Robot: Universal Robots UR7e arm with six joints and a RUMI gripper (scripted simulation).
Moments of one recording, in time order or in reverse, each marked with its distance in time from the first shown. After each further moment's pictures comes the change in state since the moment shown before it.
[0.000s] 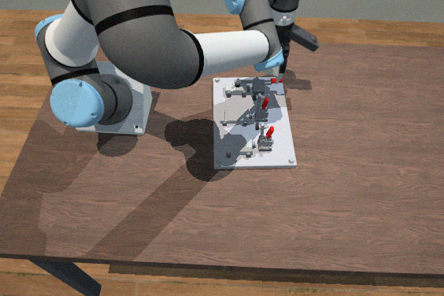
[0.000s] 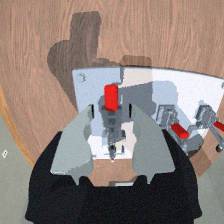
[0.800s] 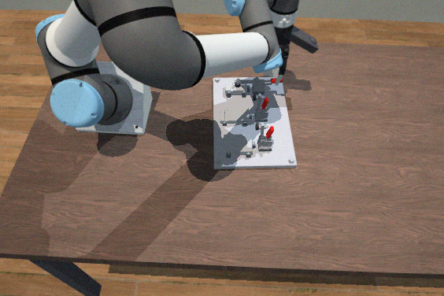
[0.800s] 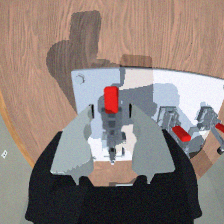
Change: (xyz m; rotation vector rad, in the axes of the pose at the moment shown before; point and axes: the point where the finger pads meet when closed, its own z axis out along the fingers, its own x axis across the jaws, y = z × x) arm 0.000 0.000 0.007 0.000 0.000 0.000
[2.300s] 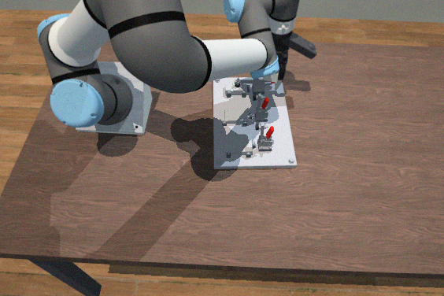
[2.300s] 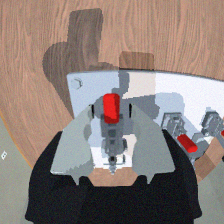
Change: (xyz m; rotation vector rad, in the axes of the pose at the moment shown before) arm 0.000 0.000 0.021 0.000 0.000 0.000
